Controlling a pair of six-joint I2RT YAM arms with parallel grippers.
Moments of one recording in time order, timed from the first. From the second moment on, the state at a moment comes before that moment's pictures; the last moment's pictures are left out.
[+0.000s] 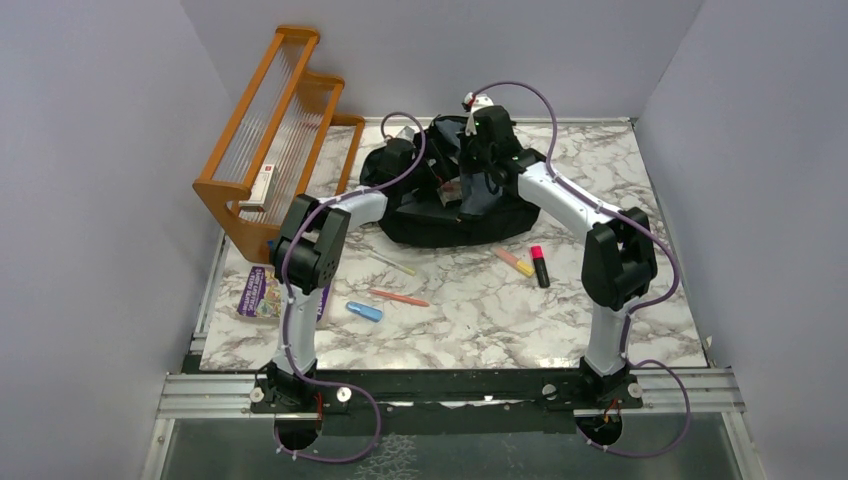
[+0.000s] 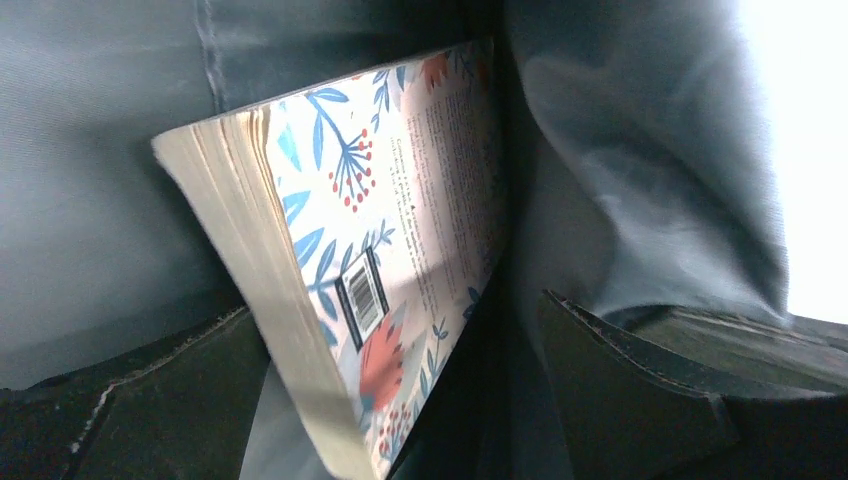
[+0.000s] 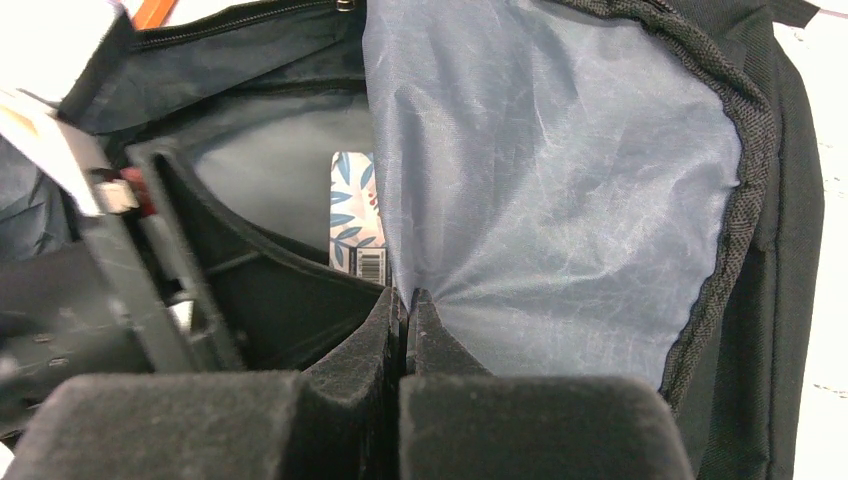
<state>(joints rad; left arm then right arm) -0.44 2.15 1.41 0.35 0.32 -0.99 0.51 1.94 1.63 -0.23 0.08 0.15</state>
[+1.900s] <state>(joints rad) -0.13 0.90 0.72 -0.73 -0.36 -0.89 0.45 1.82 1.41 -0.10 0.04 0.16</state>
